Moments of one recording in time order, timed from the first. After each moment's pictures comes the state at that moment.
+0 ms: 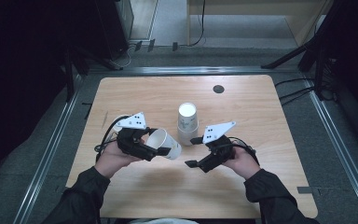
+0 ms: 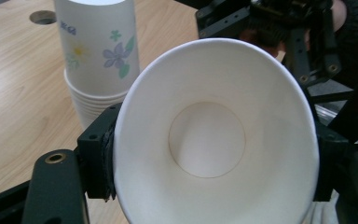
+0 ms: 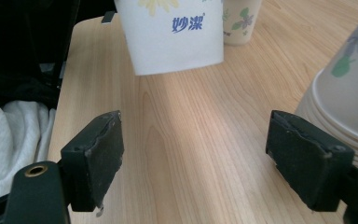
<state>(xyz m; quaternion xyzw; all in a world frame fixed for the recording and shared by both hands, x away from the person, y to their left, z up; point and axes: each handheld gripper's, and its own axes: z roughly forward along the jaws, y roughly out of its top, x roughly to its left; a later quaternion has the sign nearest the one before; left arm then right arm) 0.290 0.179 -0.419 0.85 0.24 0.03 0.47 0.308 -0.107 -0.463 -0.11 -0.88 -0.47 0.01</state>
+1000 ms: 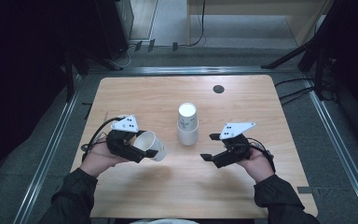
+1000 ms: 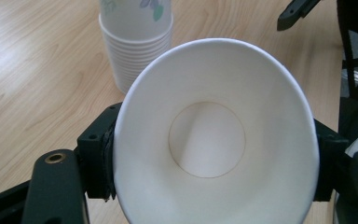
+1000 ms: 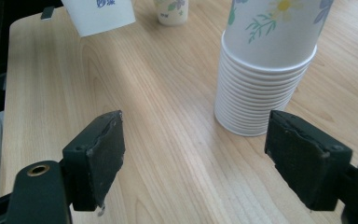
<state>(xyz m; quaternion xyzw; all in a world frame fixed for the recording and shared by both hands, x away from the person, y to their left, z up) 0.287 0.208 -0.424 0.88 0.25 0.05 0.40 0.309 -0.149 -0.462 -0.20 -0.87 -0.45 -0.05</state>
